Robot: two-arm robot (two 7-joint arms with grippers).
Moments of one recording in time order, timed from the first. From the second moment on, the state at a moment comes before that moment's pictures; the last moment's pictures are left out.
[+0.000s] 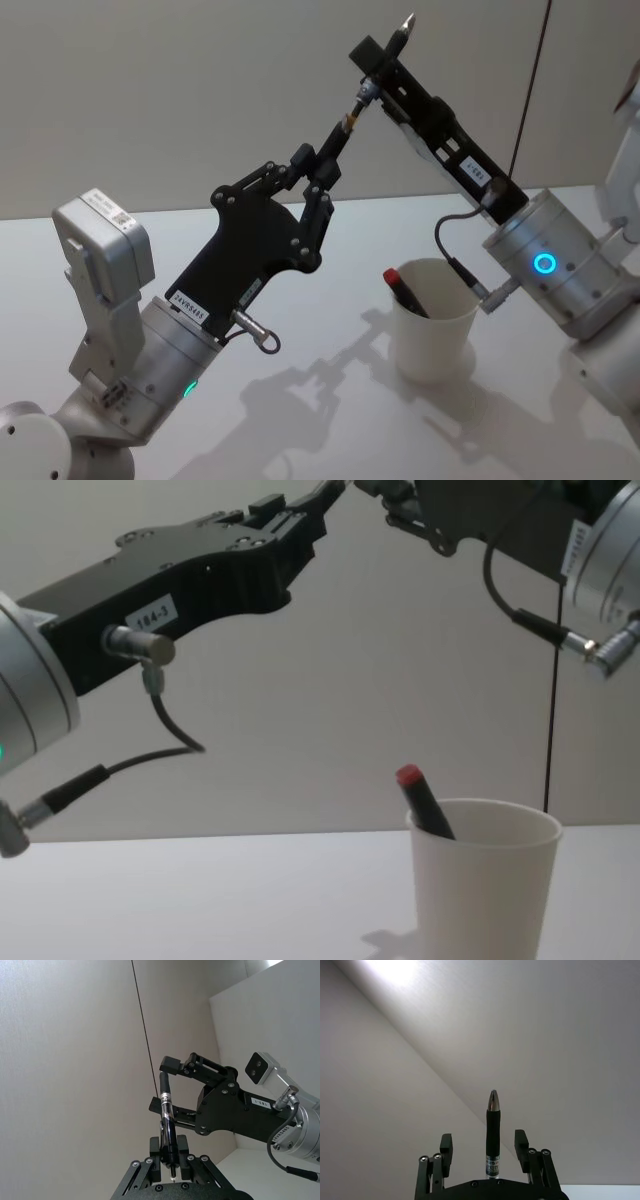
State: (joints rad) left arm -0.01 0.46 0.36 -1.92 -0.39 -0.27 -0.21; right arm 0.23 0.17 -0.35 -1.75 1.26 0.24 0.38
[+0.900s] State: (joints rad) left arm -0.01 0.46 0.36 -1.92 -0.39 -0.27 -0.21; right arm 0.24 0.17 -0.35 -1.75 1.26 0.24 0.38
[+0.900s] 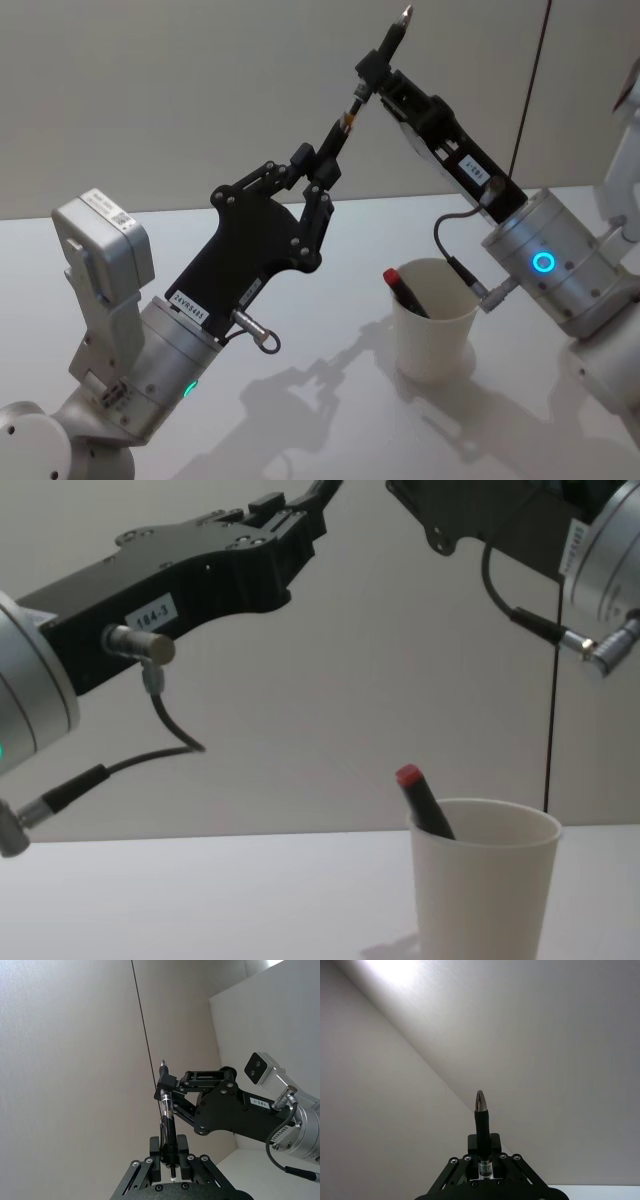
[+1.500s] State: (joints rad) left arm -0.01 0.46 0.36 -1.92 -0.39 -0.27 -0.21; right arm 0.24 0.17 -0.35 -1.75 1.26 0.24 0.38
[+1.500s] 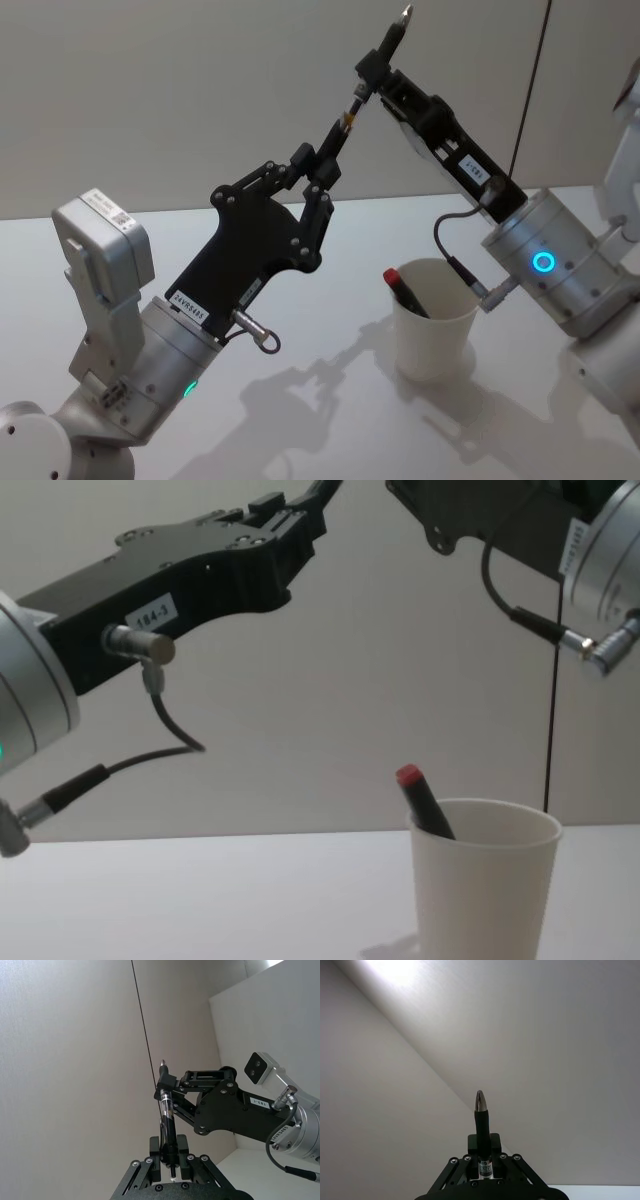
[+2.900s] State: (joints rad) left arm -0.01 0.46 0.36 -1.92 -0.39 -0.27 -0.21; right arm 0.26 0.22 -0.30 -1.78 1.23 0.18 0.38
